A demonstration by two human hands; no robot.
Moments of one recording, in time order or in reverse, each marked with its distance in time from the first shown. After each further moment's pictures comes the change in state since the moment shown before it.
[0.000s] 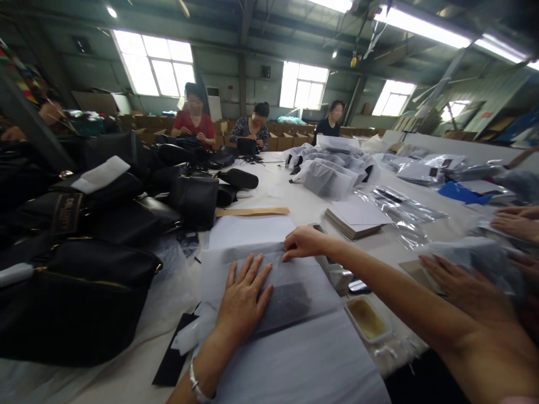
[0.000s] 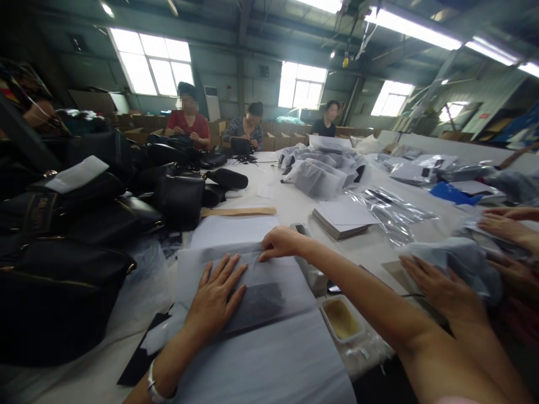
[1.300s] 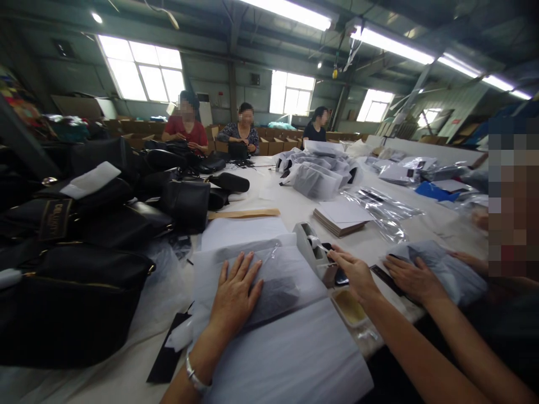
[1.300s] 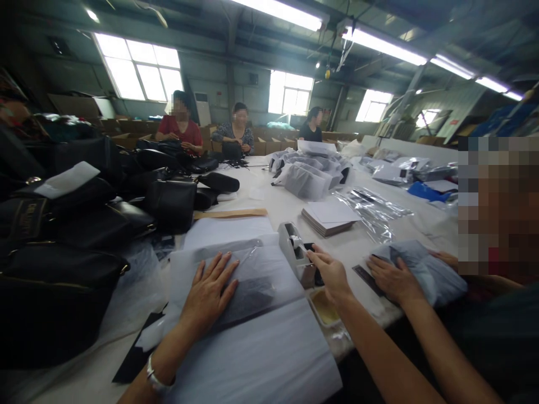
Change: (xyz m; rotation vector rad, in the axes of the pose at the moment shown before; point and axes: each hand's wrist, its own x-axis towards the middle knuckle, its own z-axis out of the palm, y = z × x) left_hand 0.000 0.001 0.001 -0.016 0.035 -0.014; right_hand -0.146 -0.031 0.068 1.092 1.099 0.992
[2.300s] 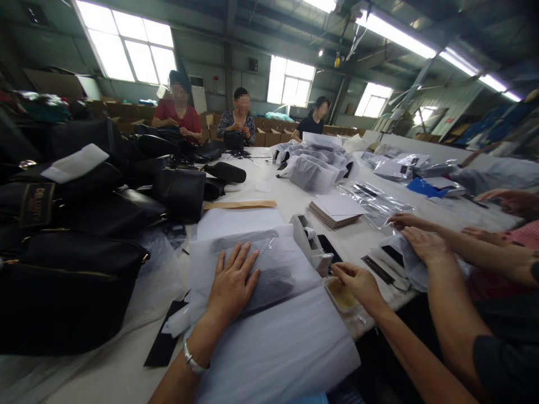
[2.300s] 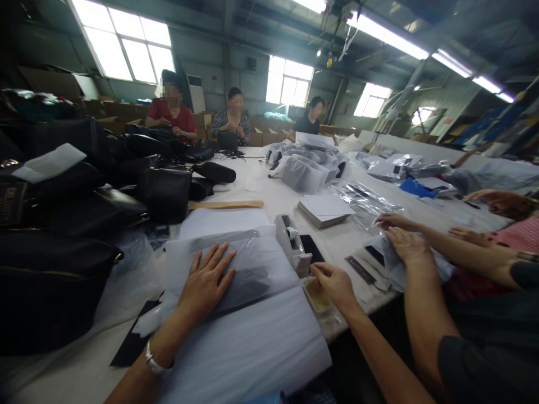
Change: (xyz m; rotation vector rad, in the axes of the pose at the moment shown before) left_hand -0.002 0.000 0.001 -0.043 0.019 -0.014; right_hand -0.030 0.020 -0.046 -0.510 -0.106 -0.064
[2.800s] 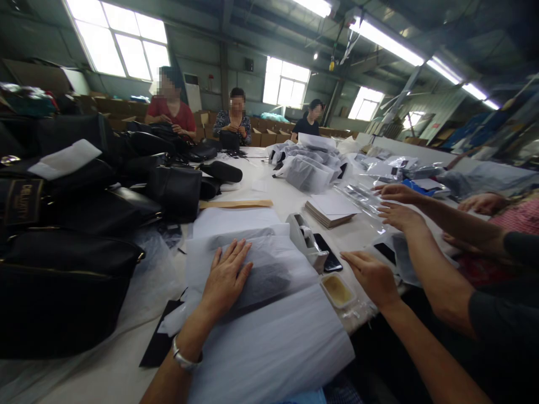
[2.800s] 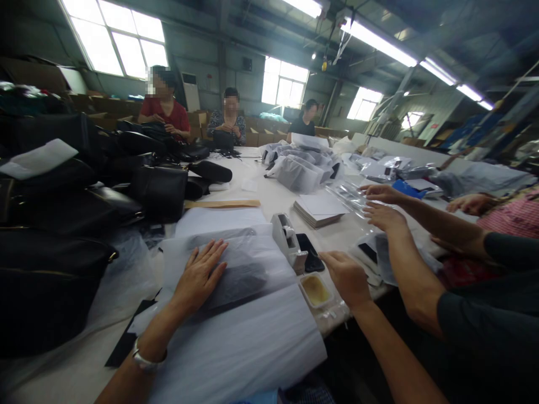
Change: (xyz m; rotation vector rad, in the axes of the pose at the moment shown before) left_hand 0.004 -0.017 -0.002 -0.187 -0.038 -0.027; right_hand 0.000 -0.014 -0.046 -0.791 0.166 -0.640
